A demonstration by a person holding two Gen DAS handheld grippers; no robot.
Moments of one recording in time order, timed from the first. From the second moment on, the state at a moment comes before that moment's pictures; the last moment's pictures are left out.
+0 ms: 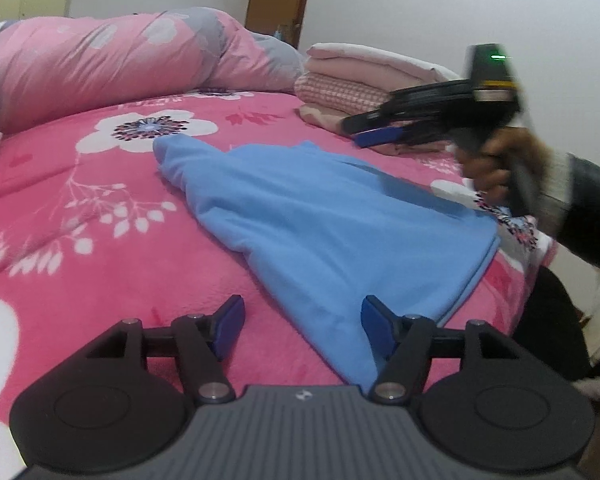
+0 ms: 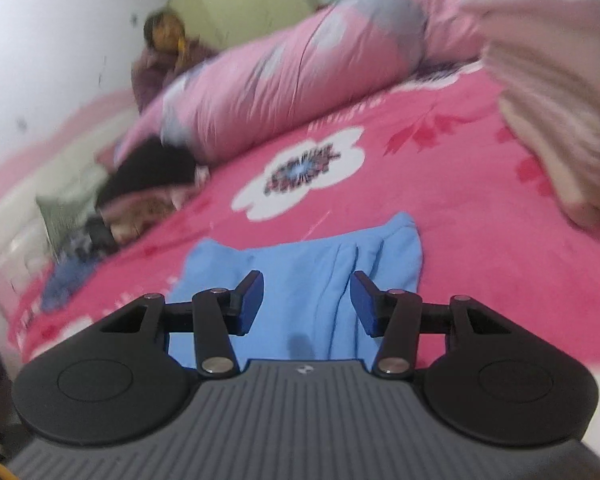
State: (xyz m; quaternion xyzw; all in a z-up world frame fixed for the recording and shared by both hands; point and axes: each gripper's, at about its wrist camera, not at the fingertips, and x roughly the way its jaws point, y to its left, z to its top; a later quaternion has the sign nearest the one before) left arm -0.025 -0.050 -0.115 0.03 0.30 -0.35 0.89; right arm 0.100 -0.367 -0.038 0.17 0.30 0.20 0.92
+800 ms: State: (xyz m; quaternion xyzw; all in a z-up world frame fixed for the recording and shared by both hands) left arm -0.018 -0.045 -0.119 0.02 0.30 -0.37 0.88; right arm 0.164 -0.368 -0.045 0.12 0.30 0.20 0.93
